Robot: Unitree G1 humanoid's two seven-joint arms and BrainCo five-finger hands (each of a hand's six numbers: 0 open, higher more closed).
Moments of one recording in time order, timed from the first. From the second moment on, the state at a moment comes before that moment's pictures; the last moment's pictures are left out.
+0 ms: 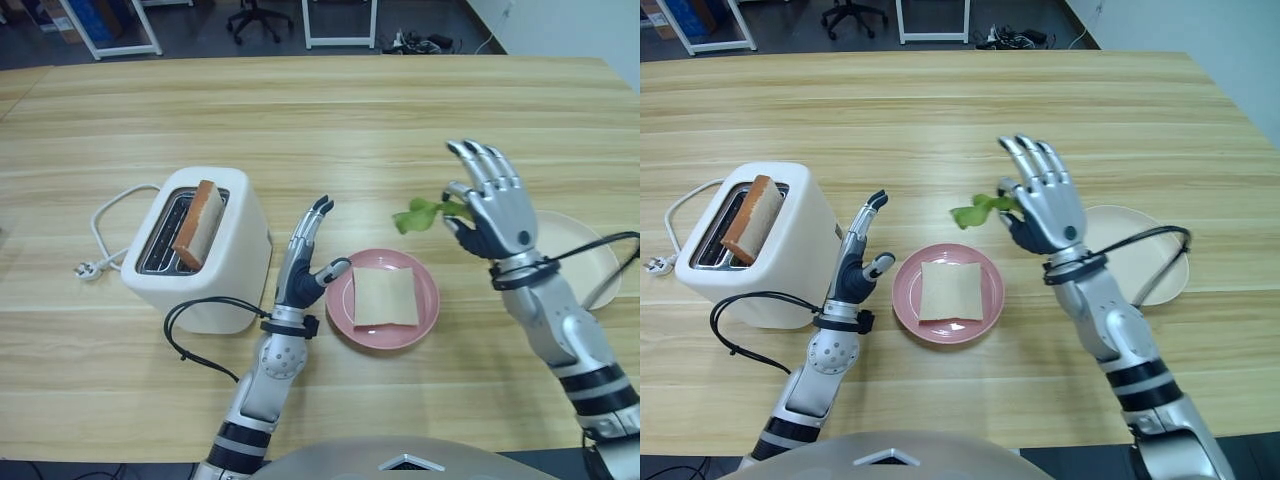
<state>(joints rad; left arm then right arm) 0.14 0.10 -0.26 -0.15 0.49 -0.28 0.26 -0.21 -0.56 0.33 -0.10 -0.93 -0.14 -0.37</state>
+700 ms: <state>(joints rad) 0.14 0.08 -0.26 -0.15 0.49 -0.28 0.26 -0.09 -0.48 0.53 0.04 -1.01 -0.24 -0.33</state>
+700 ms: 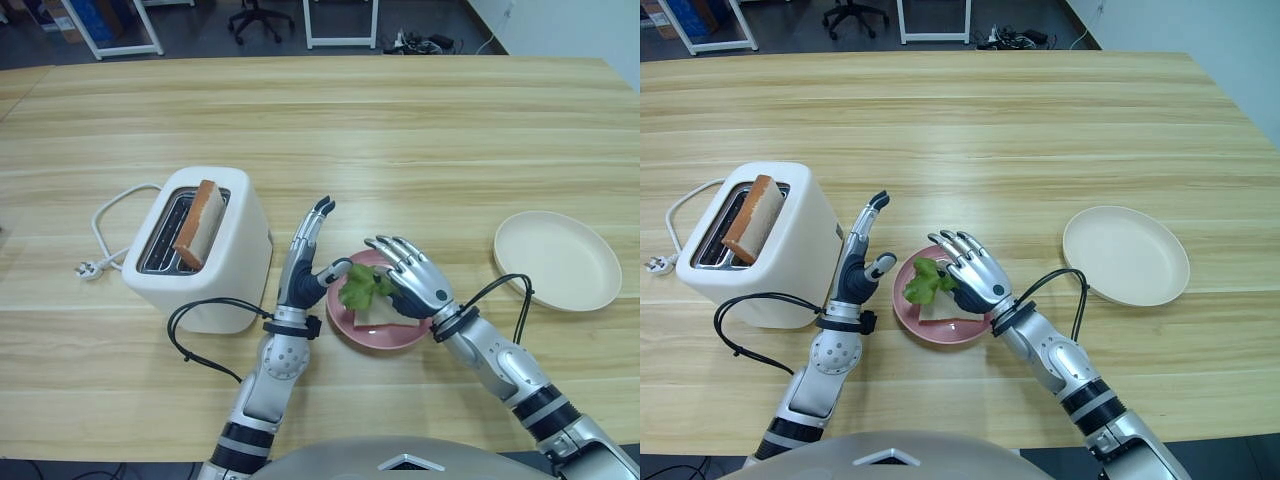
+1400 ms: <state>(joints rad) 0.15 0.10 -0.25 -0.16 0.49 -0.27 0.25 0.04 -0.58 0.45 -0.13 -1.04 -0.21 -0.21</state>
